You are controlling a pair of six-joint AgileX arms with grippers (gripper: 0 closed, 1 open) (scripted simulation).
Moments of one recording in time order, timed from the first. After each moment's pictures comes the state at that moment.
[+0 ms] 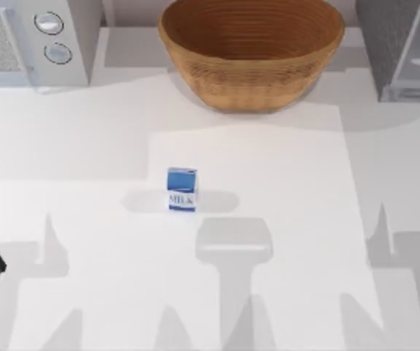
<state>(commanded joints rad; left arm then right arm) 0.00 0.00 0.00 0.00 0.00 0.00 0.52 0.44 0.01 0.41 0.52 0.01</state>
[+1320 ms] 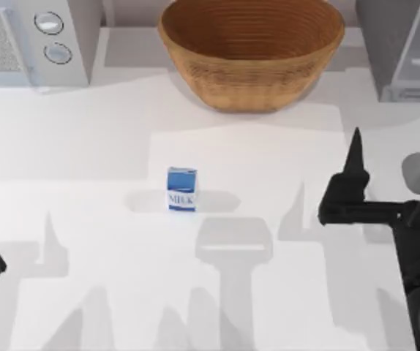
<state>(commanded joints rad) 0.00 0.00 0.00 0.00 0.00 0.00 1.00 1.15 0.31 0.88 1.03 0.03</state>
